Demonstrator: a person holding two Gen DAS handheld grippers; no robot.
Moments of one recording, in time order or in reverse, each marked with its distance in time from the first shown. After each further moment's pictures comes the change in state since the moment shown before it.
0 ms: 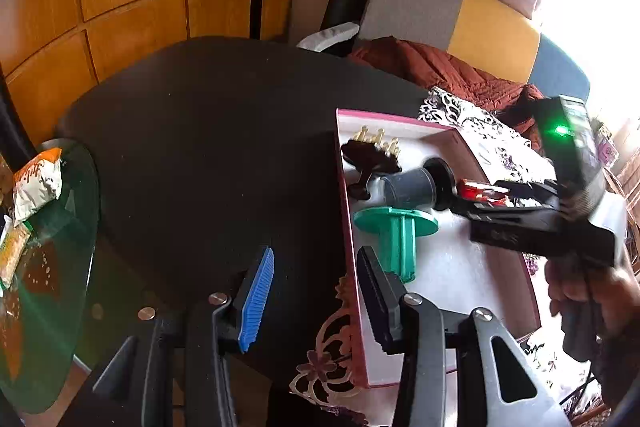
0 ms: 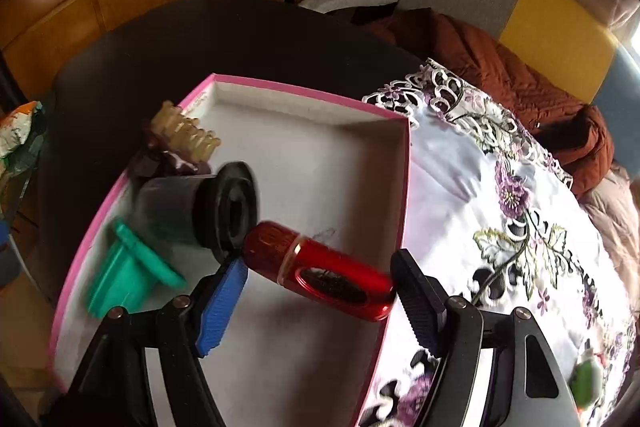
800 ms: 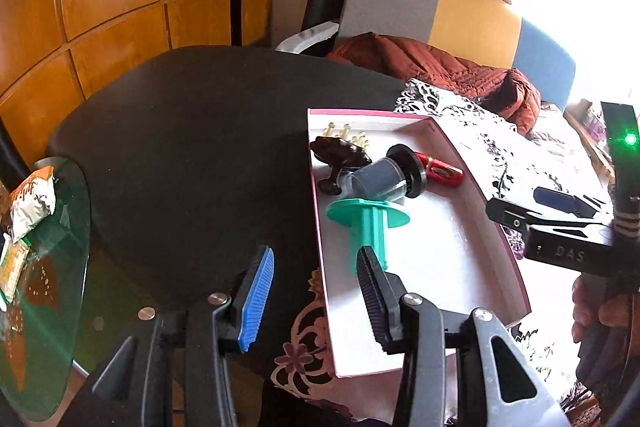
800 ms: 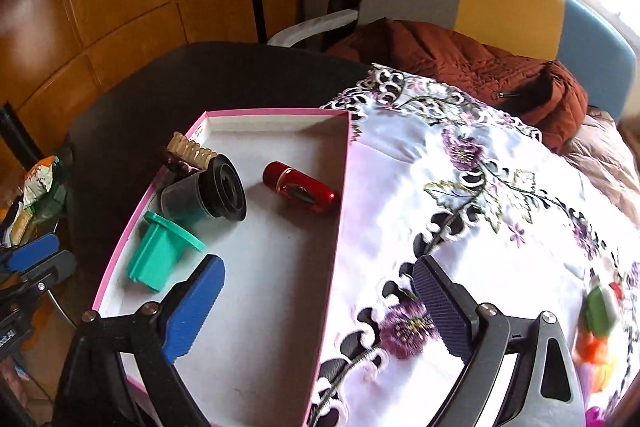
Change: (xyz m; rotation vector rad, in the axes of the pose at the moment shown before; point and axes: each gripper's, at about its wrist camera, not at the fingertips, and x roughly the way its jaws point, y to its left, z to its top) left arm -0.008 -0.026 -0.003 0.075 -0.006 -0.012; right arm -0.066 -0.033 -0.049 0.201 -0.107 0.045
